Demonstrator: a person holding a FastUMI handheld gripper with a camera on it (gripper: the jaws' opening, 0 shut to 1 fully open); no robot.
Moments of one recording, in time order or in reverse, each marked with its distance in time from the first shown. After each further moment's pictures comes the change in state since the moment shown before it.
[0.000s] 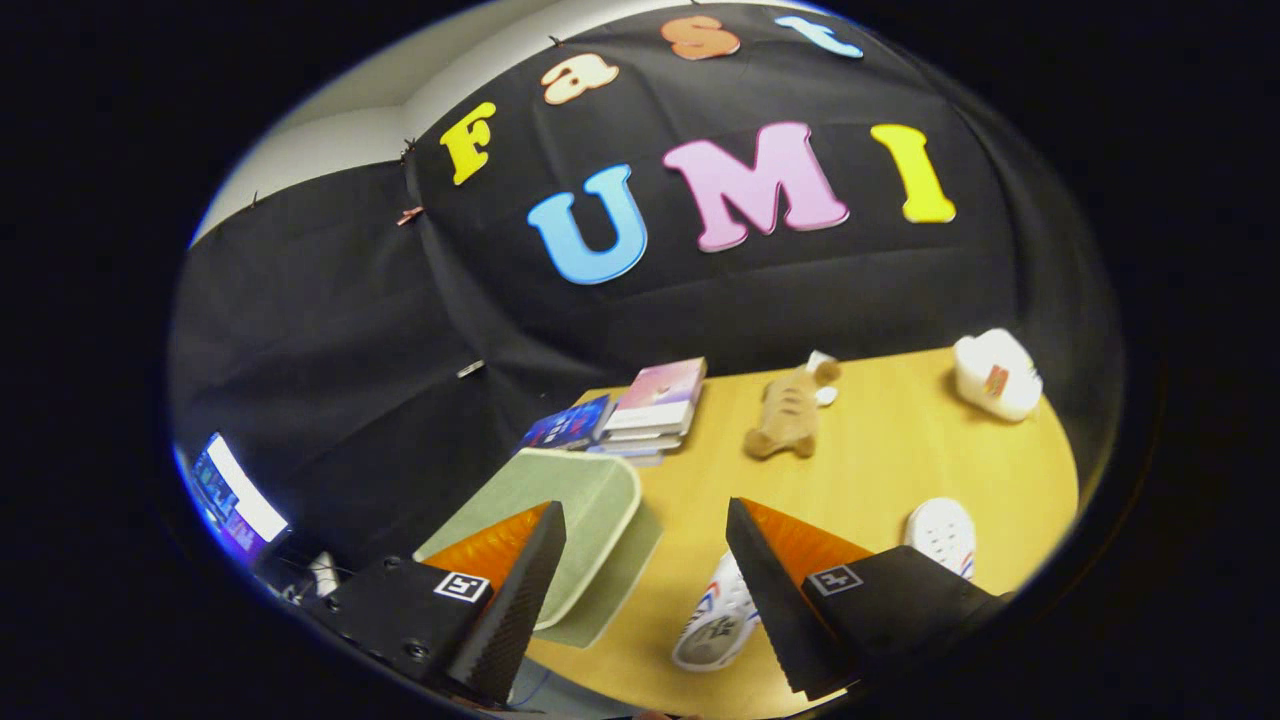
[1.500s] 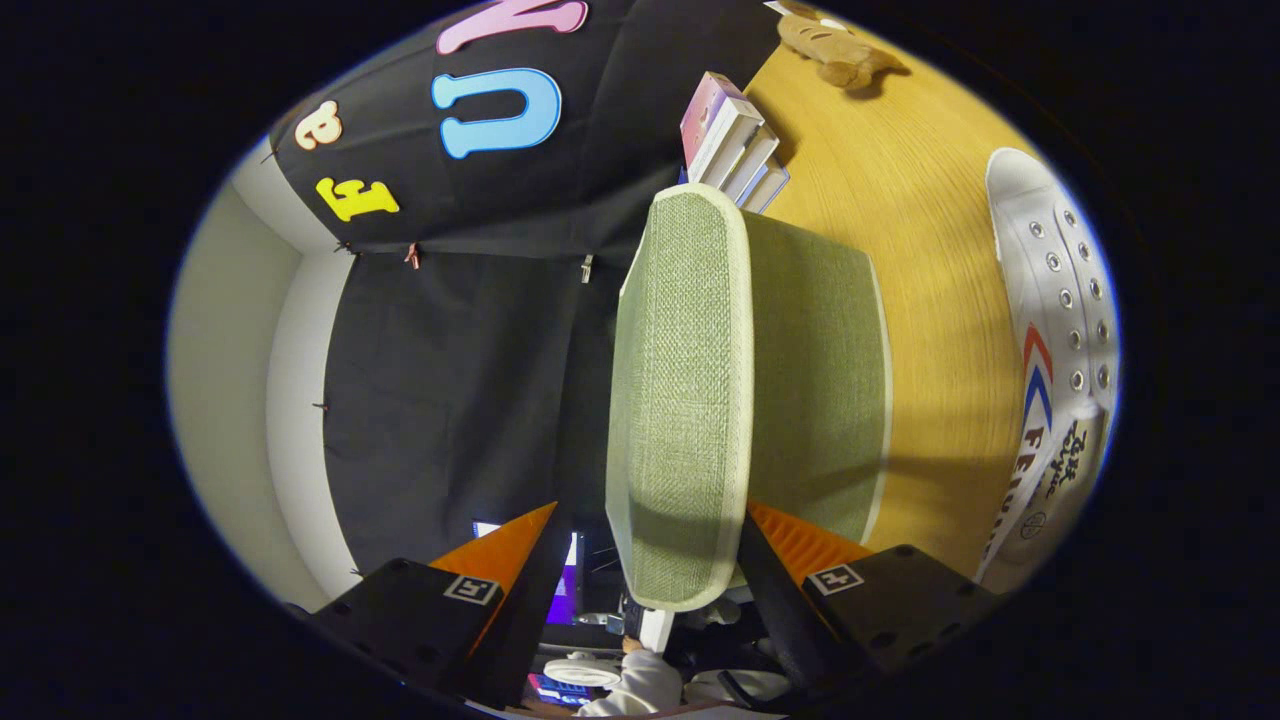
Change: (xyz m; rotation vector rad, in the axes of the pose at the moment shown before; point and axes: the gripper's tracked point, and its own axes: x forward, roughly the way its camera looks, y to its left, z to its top) arm 0.066 0.081 -0.105 0.798 0.514 0.552
